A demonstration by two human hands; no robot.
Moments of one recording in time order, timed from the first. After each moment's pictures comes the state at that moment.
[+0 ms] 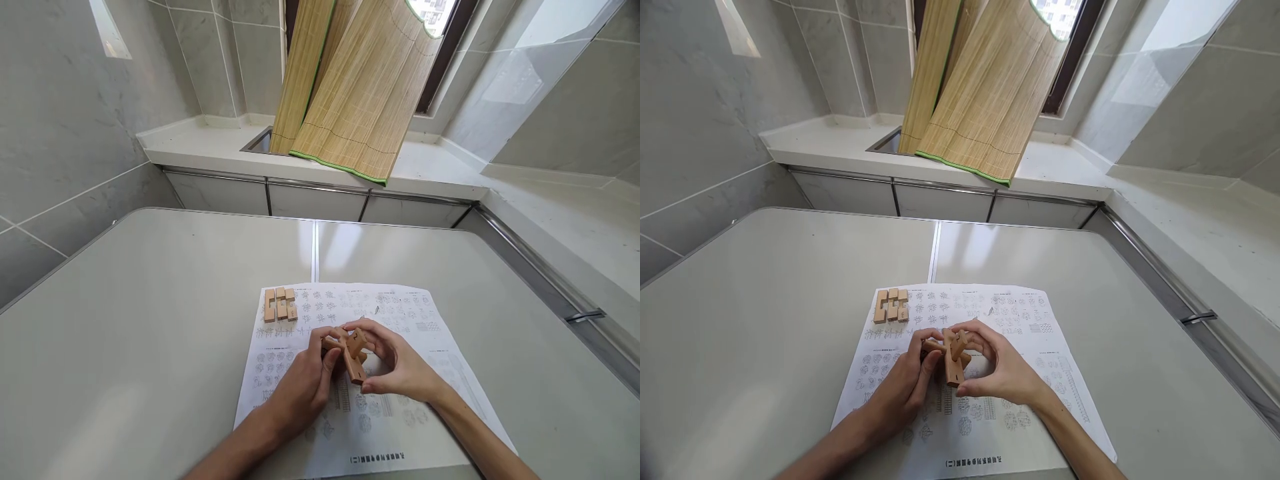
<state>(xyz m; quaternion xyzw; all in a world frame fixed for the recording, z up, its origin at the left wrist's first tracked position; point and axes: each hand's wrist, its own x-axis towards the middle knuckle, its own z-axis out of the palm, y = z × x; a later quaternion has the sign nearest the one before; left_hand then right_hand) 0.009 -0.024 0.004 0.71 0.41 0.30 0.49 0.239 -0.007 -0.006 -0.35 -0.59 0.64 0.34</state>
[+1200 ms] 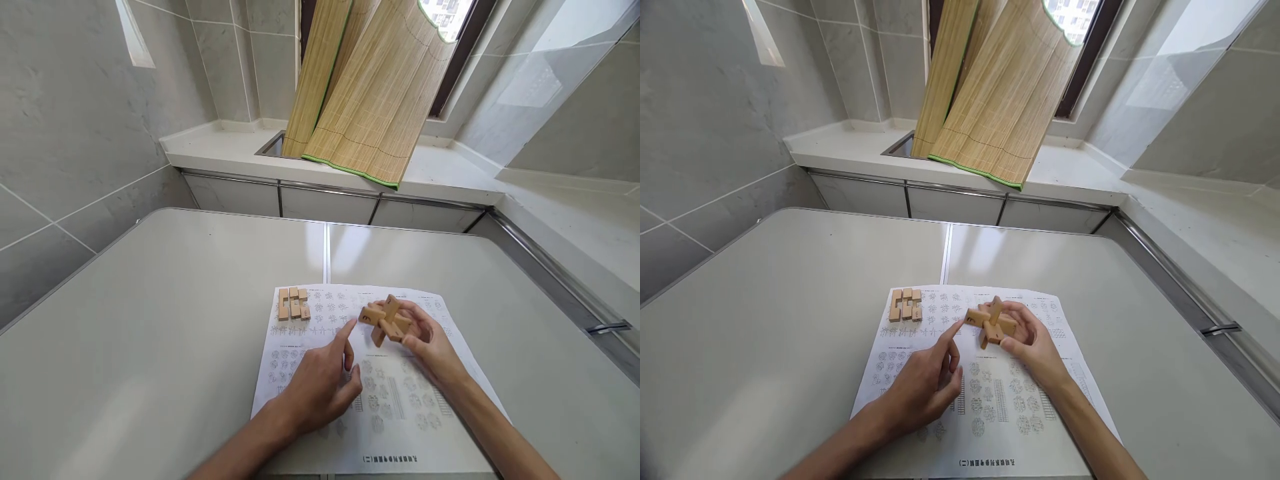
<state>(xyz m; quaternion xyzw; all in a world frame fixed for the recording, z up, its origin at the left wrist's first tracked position) 0.009 -0.026 -0.004 0.81 0.42 0.24 0.35 0.258 0.006 -0.016 -0.42 -0.50 0.58 0.49</state>
